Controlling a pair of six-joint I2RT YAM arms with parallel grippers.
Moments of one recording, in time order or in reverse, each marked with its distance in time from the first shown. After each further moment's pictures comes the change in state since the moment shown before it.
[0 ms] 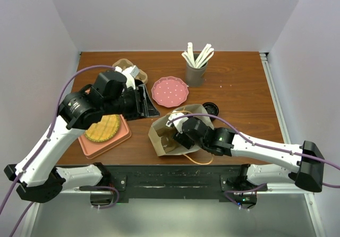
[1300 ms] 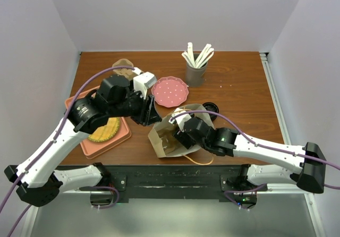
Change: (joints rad) left arm -0.007 -0.033 -0.150 0.198 0.139 0.489; right arm 0.000 -0.026 0.000 -0.011 0.008 0.098
